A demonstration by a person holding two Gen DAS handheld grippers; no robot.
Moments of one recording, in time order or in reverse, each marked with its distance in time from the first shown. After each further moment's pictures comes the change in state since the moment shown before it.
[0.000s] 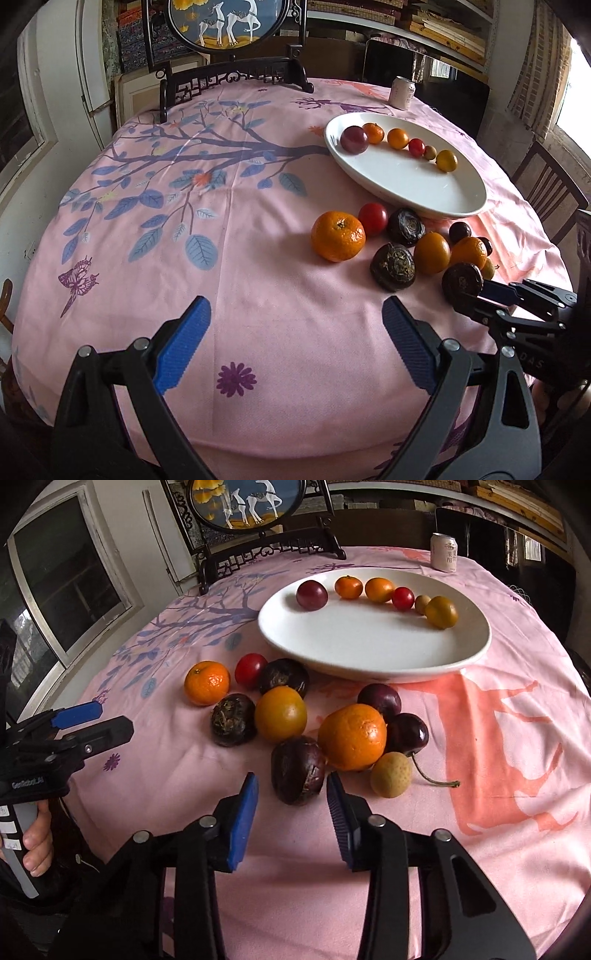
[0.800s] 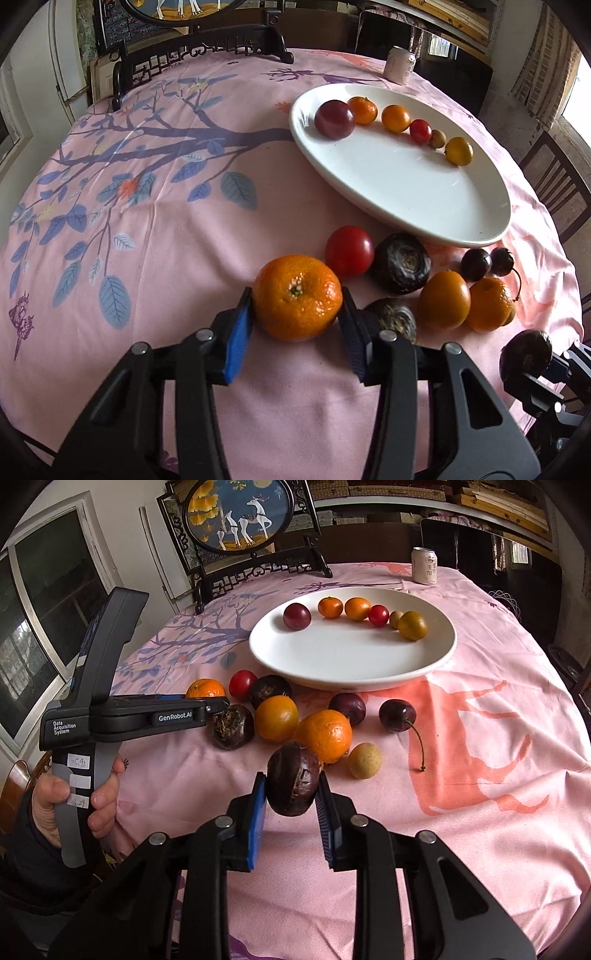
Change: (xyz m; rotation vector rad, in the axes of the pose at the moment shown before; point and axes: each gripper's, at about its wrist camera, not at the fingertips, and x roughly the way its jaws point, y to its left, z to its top) left arm 0.076 -0.036 0.040 0.005 0.100 -0.033; right arm -0.039 -0.008 -0.012 0.016 -0.074 -0.023
